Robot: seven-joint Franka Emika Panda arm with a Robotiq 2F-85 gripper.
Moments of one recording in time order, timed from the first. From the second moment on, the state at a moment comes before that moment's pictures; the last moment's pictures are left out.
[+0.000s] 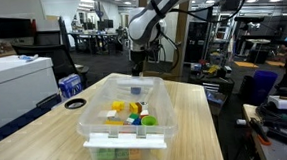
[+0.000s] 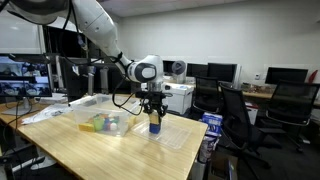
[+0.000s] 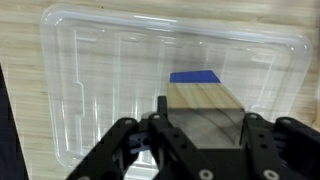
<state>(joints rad) -0.23 0.68 -0.03 -1.64 -0.05 2.36 -0.41</state>
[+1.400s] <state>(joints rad) -0.20 0.68 -0.03 -1.64 -0.11 2.37 -0.41</state>
